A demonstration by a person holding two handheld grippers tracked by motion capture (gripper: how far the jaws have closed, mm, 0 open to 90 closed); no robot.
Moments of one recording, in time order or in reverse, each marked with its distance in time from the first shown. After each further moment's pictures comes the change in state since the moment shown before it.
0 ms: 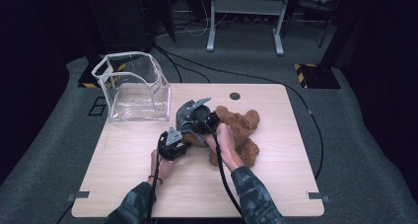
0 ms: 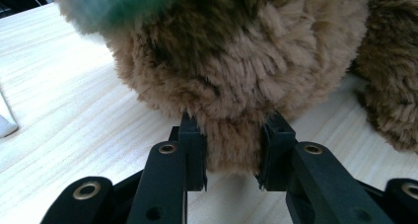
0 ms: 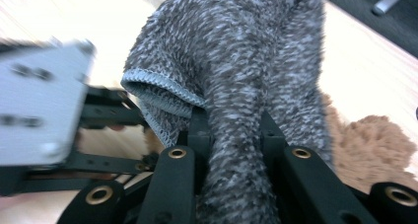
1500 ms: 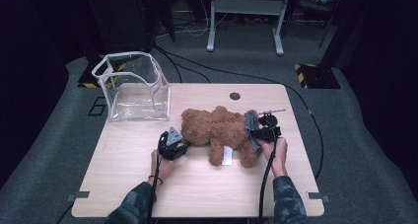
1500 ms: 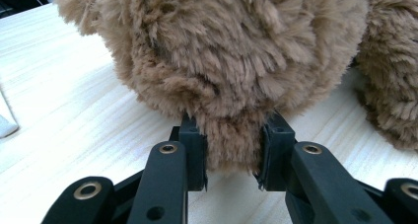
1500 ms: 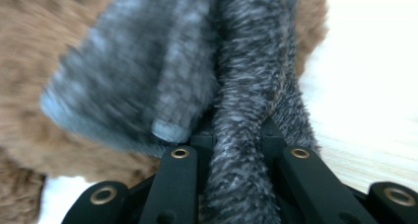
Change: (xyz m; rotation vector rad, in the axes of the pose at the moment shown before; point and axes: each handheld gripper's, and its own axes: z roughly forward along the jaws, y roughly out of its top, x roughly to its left) left arm 0.000 0.000 0.000 0.006 0.002 0.009; right arm -0.148 -0.151 -0.022 0.084 -0.057 0.533
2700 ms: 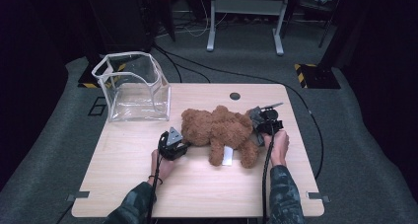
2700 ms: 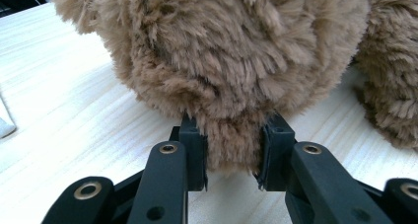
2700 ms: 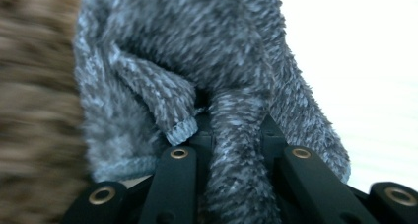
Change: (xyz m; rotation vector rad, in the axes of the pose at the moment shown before) left arm -0.001 0.000 0.001 0.003 -0.008 -0.002; right arm -0.029 0.020 0.023 0.061 -0.222 0.038
